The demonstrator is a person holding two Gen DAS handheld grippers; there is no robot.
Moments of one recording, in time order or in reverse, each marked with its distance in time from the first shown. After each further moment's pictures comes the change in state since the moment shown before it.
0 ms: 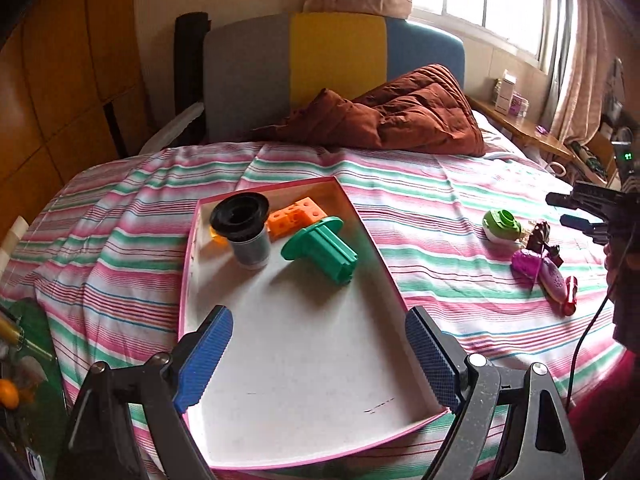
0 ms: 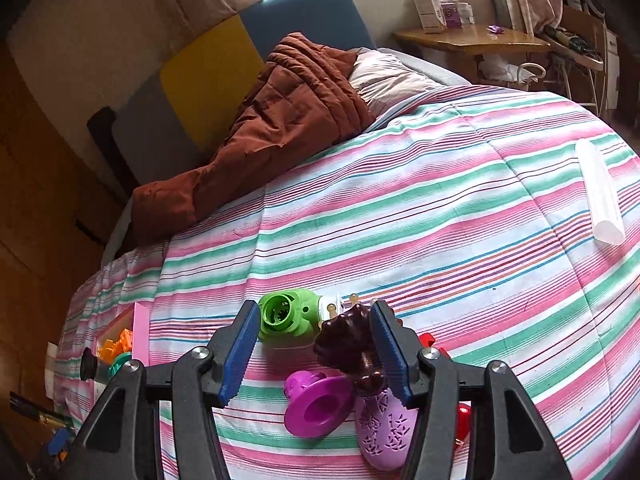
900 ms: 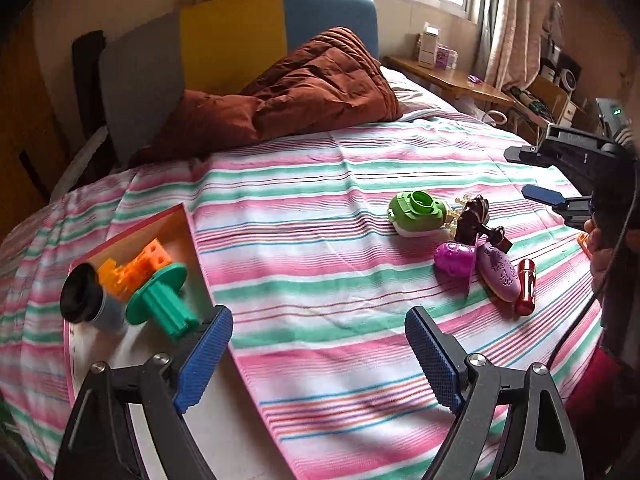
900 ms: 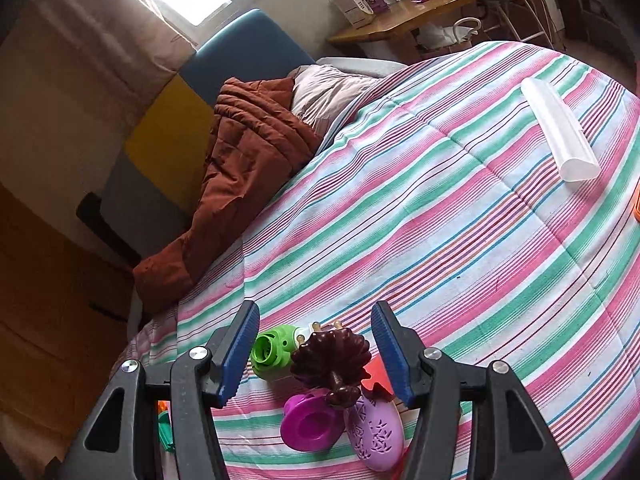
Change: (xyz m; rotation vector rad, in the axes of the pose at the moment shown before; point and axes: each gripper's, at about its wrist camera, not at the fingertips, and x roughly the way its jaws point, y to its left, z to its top) left arm 0.059 -0.121 0.046 0.215 0.081 -0.161; right arm -0.020 -0.053 0.009 0.291 -0.067 0.062
